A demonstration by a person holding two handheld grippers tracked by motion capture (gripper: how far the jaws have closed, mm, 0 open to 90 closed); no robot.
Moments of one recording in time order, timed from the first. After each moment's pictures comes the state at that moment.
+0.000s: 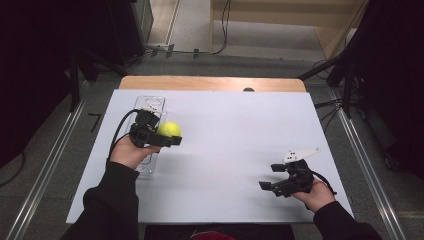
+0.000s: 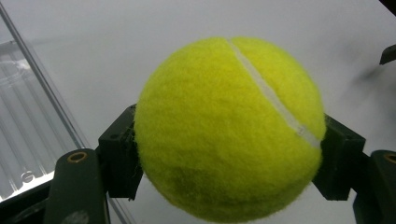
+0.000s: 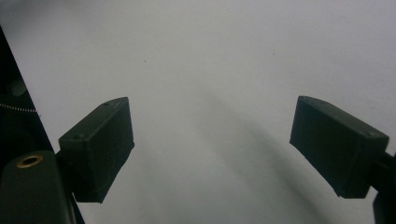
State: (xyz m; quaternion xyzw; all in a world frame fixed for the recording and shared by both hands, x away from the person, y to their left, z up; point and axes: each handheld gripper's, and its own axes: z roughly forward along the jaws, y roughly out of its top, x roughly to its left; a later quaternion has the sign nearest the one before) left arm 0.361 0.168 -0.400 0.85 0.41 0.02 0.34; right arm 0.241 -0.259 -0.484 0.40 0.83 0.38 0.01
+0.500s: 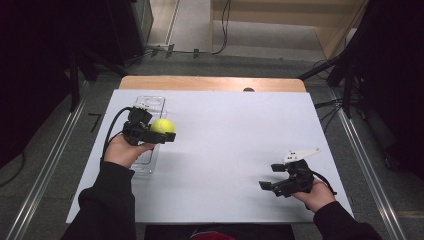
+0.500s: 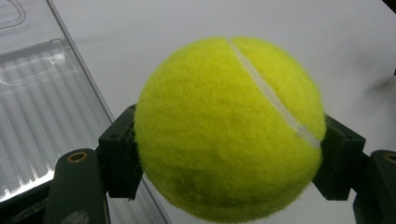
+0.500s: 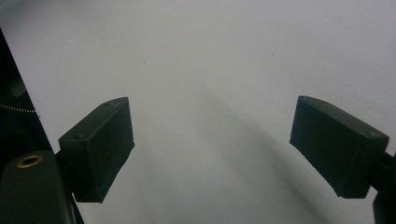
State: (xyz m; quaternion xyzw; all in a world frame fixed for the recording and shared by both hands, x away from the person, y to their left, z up) left arm 0.364 0.182 -0.394 0.83 0.43 0.04 0.34; right arm 0.241 -0.259 -0.484 0.41 0.83 0.38 0.01
